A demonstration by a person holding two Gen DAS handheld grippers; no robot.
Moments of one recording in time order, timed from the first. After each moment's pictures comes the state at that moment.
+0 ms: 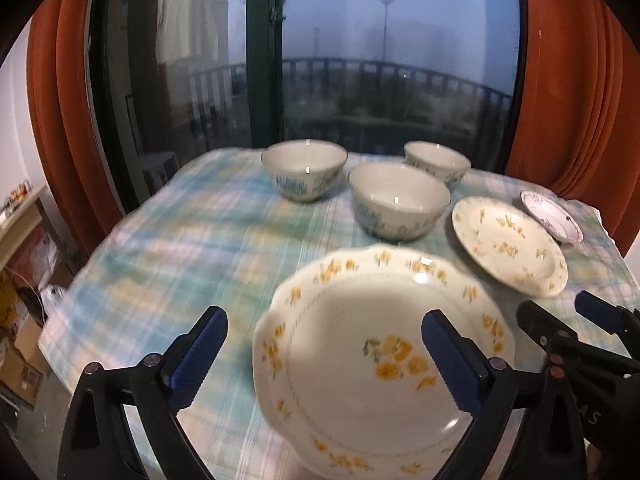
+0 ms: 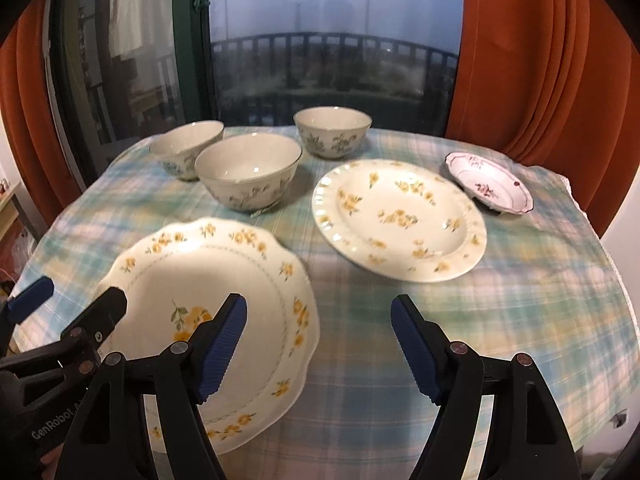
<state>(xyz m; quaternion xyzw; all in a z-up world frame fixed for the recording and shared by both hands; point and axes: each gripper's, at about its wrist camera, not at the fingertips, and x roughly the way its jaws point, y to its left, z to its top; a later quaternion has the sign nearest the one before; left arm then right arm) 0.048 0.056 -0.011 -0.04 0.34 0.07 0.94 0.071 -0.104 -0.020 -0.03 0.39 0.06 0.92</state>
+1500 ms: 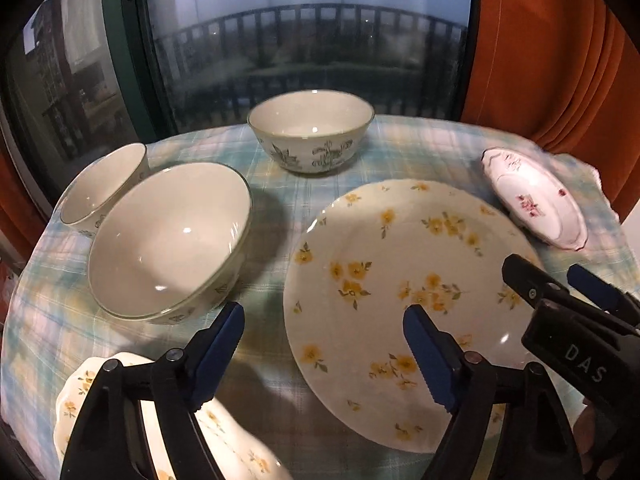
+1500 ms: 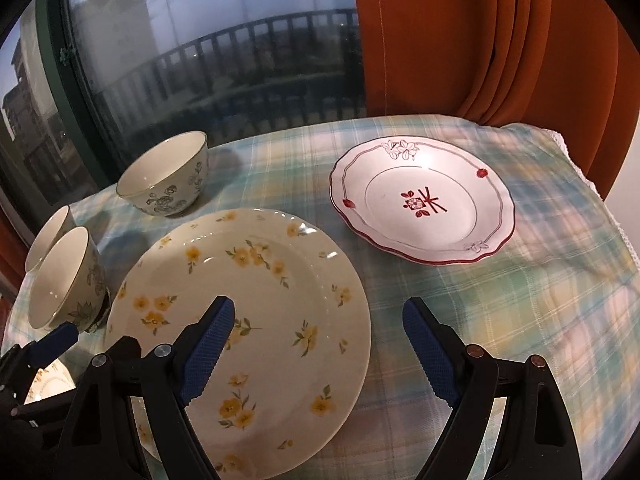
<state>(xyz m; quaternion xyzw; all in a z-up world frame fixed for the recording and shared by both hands) 0.226 -0.099 -0.051 0.00 0.45 0.00 0.89 0.240 -0.265 -0.056 0.06 0.42 0.00 0.90</state>
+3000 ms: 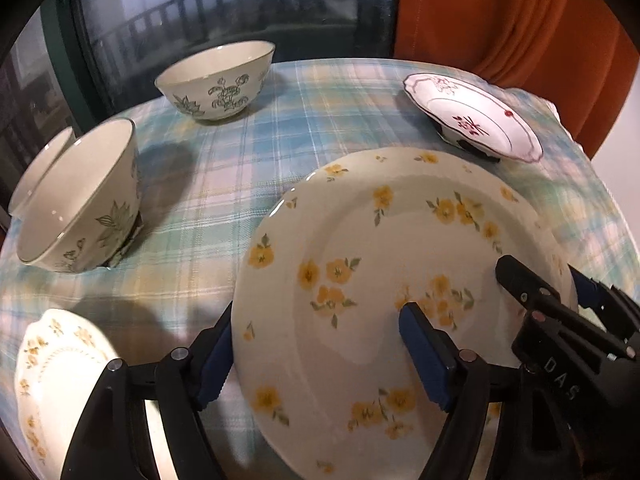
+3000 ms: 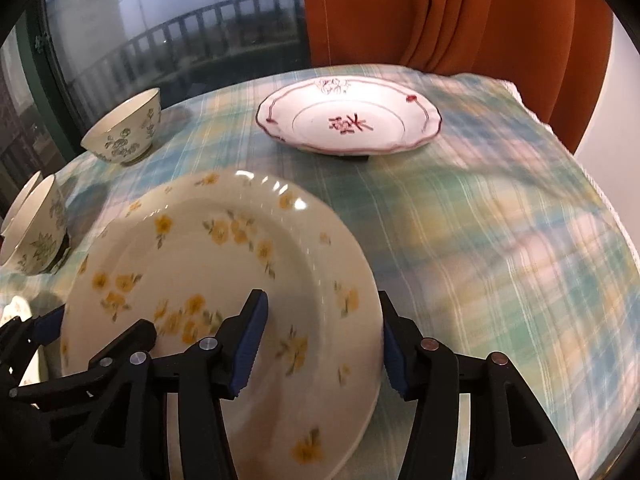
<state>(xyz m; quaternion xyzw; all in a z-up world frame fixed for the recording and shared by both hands) 0.208 -0.145 -0.083 0.02 0.50 -0.08 0.86 0.183 -0.299 -0.085 0.05 0.46 -0.06 0.89</state>
